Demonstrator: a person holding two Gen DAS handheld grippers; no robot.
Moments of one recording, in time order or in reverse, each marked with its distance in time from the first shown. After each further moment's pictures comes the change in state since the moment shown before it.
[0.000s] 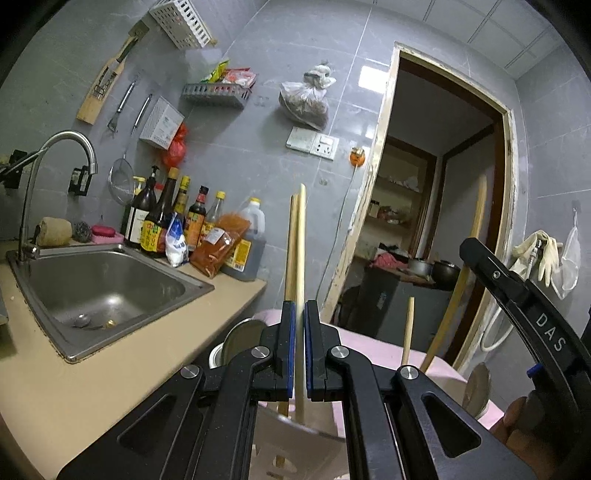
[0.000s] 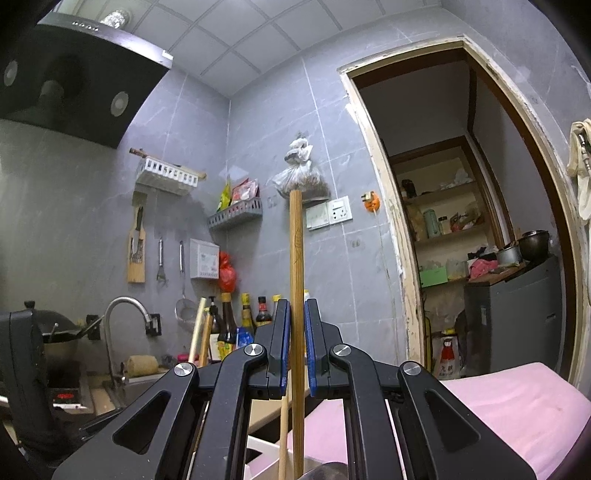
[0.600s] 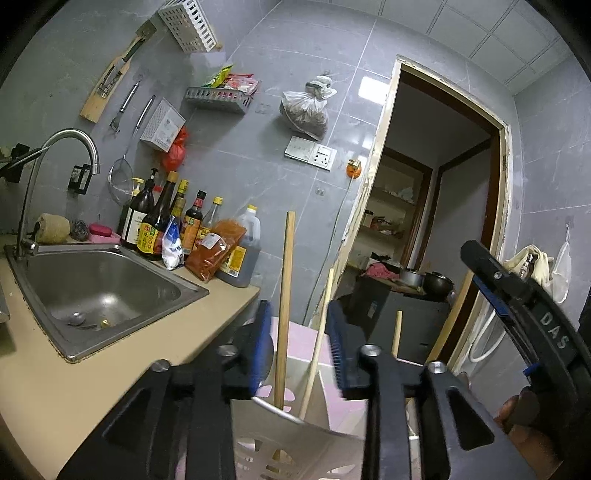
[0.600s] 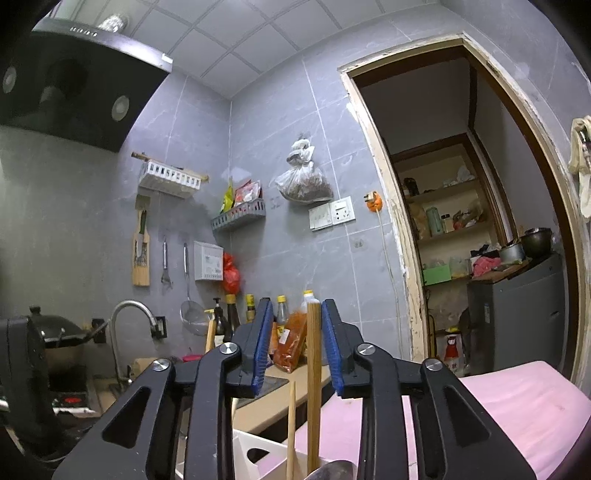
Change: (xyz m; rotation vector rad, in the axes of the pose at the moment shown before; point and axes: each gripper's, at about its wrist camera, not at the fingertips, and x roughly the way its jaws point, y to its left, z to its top) left arm -0.016 0.005 0.009 -0.035 -0.037 -0.034; right arm -0.007 -0.004 0.011 0.038 -0.012 0.009
